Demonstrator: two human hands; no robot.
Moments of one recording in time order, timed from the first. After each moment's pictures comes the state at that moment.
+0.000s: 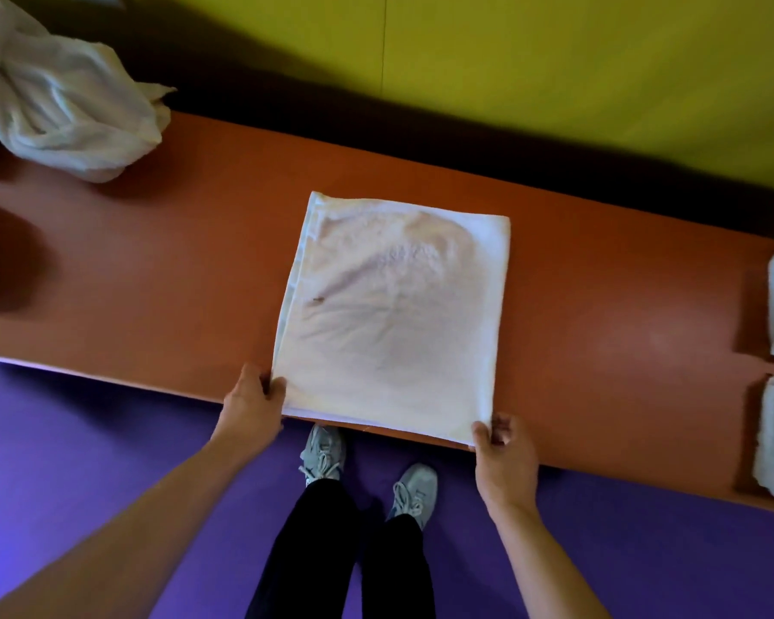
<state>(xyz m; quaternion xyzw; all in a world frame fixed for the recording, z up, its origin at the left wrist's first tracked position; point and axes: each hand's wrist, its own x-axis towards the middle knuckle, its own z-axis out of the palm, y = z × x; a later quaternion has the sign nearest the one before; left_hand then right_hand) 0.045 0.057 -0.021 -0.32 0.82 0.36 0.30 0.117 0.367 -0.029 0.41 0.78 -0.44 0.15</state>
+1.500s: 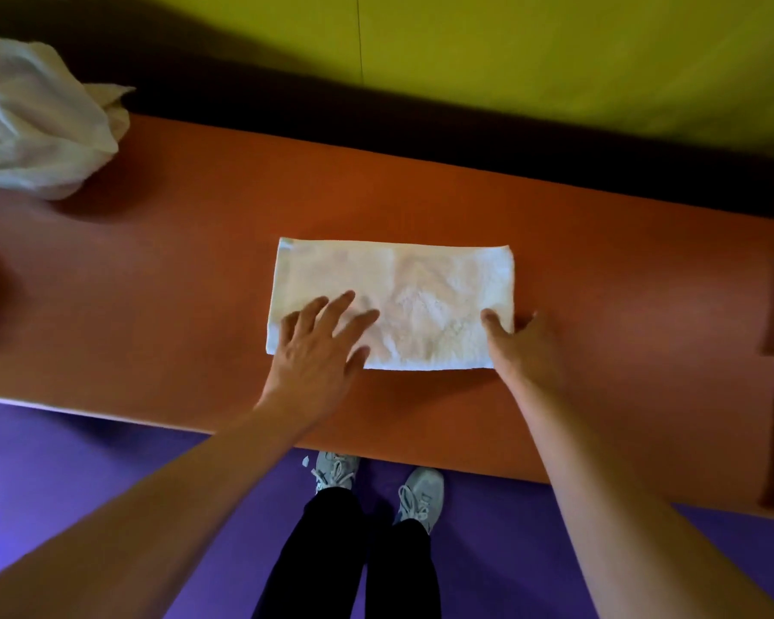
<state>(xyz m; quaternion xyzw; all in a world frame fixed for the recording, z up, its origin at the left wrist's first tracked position) -0.037 0.129 -0.036 0.16 0.97 0.12 0.12 -0.051 0.399 -0.040 0.40 0.85 -0.27 0.19</state>
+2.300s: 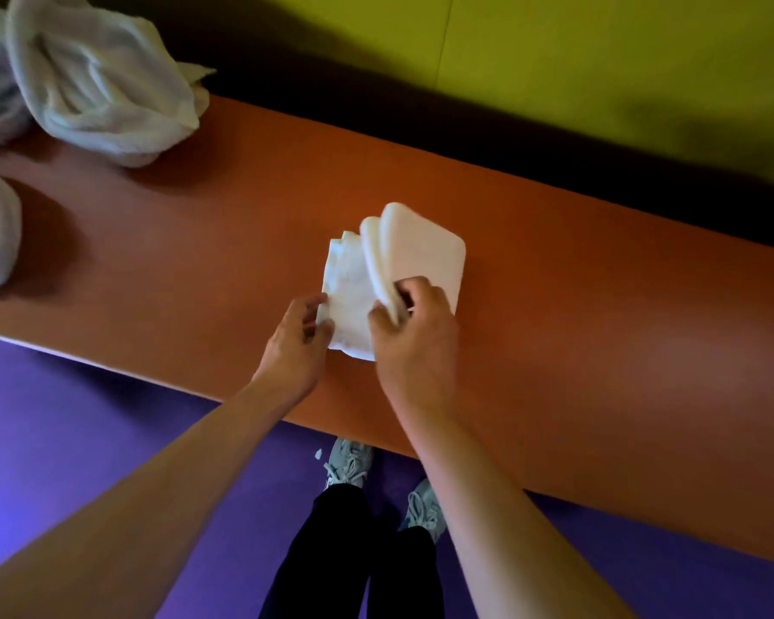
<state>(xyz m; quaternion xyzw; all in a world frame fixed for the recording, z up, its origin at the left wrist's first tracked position) -0.025 0.062 -0.029 -0.24 0.82 0.48 0.20 -0.044 0.214 0.018 0.13 0.89 -0.43 0.05</state>
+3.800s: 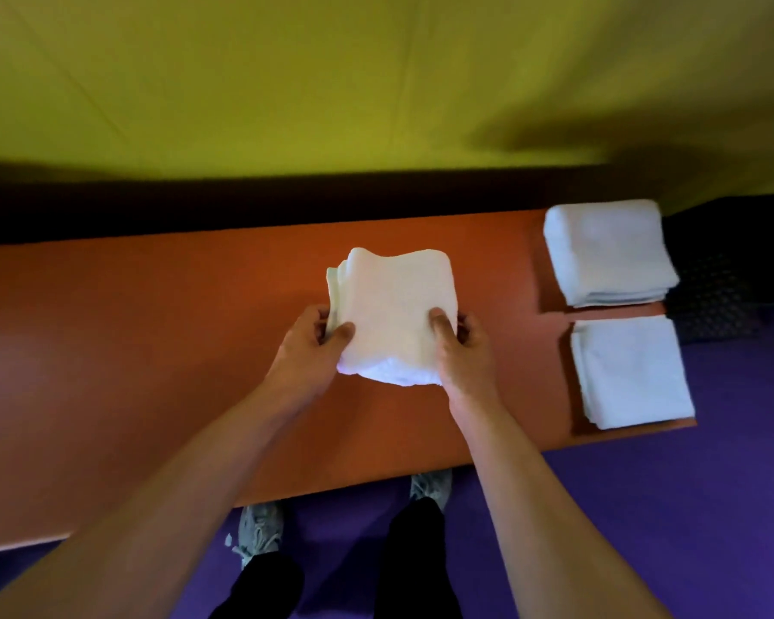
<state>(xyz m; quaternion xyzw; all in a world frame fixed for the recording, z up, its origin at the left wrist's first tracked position) -0.059 0.364 0.060 -0.07 0.80 0.52 0.29 0.004 0.540 0.057 0.42 0.65 -0.63 -0.03</state>
